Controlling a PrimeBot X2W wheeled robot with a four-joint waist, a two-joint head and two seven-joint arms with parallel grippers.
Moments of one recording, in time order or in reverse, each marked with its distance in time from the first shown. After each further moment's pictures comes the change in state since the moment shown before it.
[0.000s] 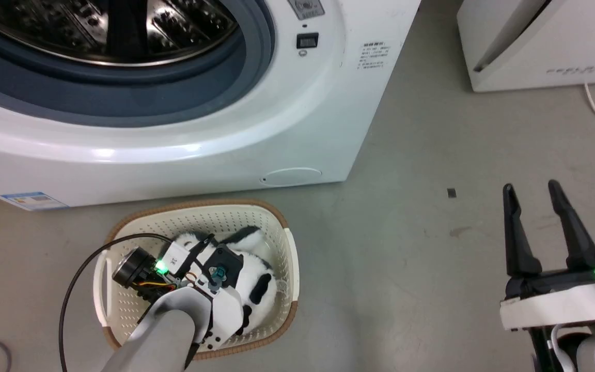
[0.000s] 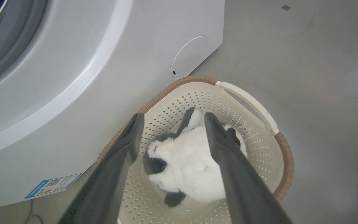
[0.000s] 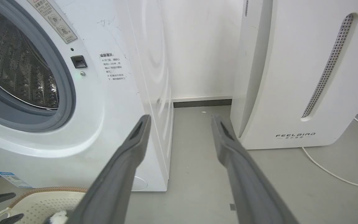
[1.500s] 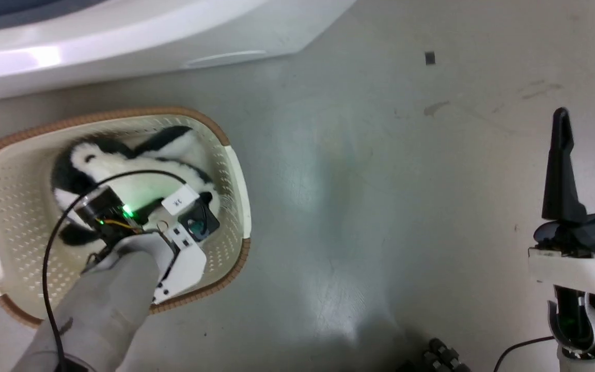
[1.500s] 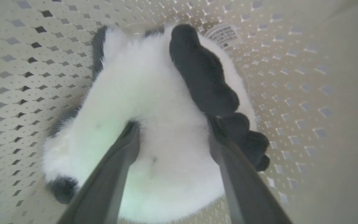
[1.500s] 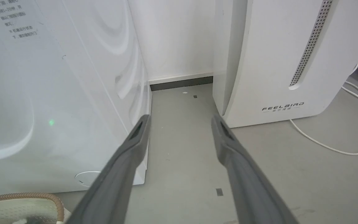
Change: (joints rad) left arm -0.370 0.073 -0.307 0.458 0.026 -0.010 0.017; right arm -0.144 0.000 -0.019 -0.087 0.133 0.000 -0.091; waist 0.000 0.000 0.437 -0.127
